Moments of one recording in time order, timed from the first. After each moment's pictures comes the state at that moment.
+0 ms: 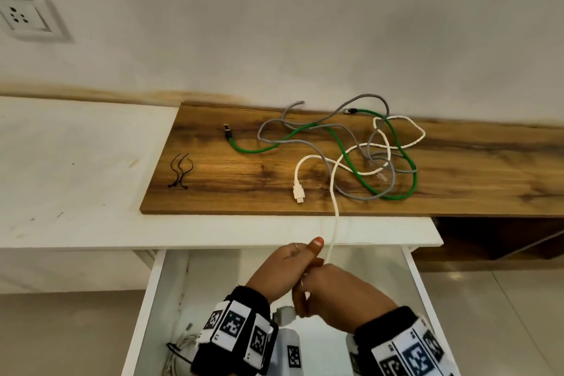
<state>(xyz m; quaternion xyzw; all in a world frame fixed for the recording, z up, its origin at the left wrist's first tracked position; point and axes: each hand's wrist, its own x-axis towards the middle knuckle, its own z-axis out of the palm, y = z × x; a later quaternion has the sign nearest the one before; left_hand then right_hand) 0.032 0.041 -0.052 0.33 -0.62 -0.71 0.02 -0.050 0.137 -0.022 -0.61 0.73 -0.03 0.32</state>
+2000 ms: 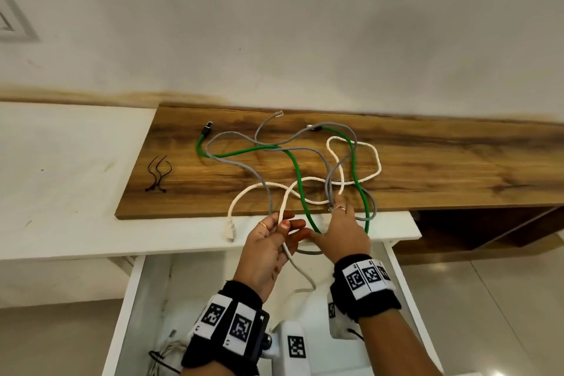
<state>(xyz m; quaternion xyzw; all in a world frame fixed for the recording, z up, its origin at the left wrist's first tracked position) 0.013 0.045 -0.040 0.32 -0.32 -0.86 0.23 -0.122 0.110 -0.062 -0.28 0.95 -0.10 0.12</state>
